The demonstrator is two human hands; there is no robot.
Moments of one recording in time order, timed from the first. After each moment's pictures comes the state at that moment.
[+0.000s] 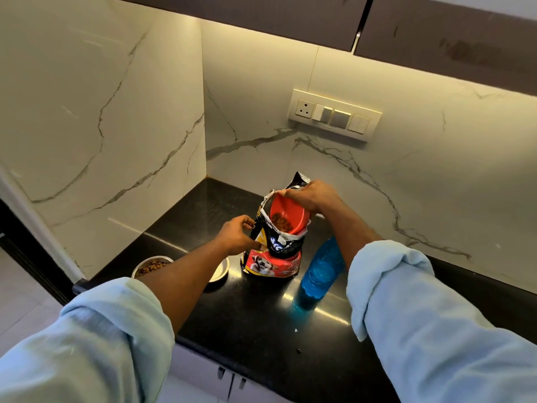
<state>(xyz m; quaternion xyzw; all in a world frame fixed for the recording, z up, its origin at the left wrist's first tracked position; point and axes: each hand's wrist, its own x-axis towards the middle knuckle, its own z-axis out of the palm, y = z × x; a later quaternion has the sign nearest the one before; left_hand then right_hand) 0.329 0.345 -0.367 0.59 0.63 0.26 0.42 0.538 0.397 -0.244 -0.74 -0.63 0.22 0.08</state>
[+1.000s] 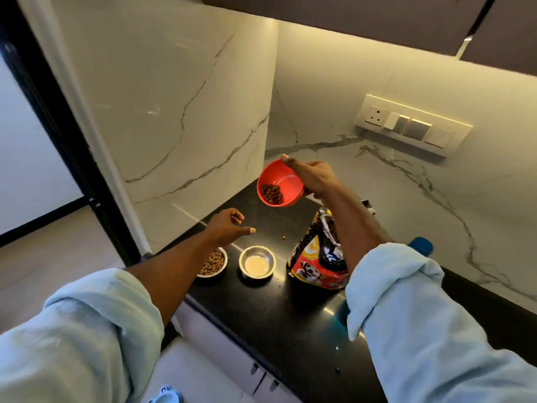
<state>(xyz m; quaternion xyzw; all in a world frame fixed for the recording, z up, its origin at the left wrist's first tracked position) 0.198 0.310 -0.369 0.49 0.73 0.33 0.36 0.410 0.392 -0.210 -0.58 -0.67 0.40 0.23</state>
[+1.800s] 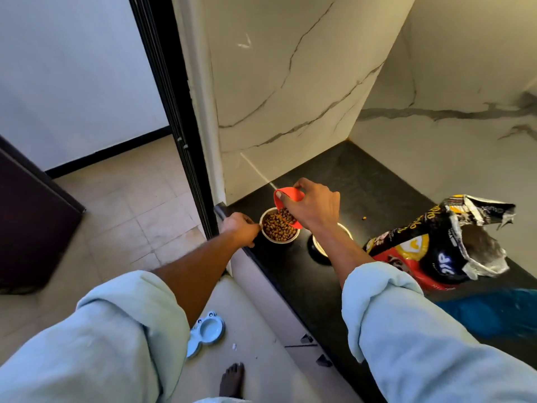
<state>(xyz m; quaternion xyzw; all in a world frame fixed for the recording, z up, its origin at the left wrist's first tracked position) 0.096 0.218 -0.478 0.24 0.84 0.29 0.39 0.251 0.336 -0.399 -0.49 -0.84 0.17 0.14</state>
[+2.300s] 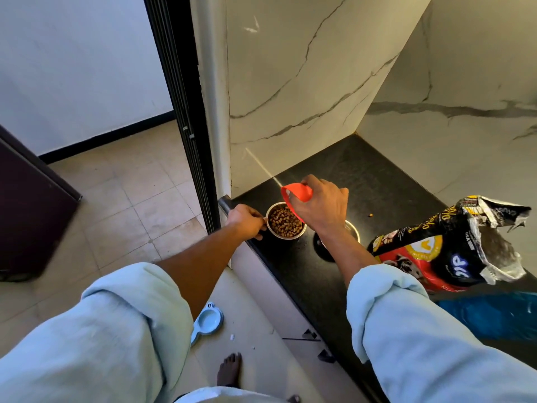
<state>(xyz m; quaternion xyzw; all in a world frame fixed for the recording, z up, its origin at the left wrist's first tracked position) 0.088 0.221 -0.484 0.24 0.80 0.34 0.43 0.250 0.337 -0.423 -0.47 -0.86 0.09 0.17</state>
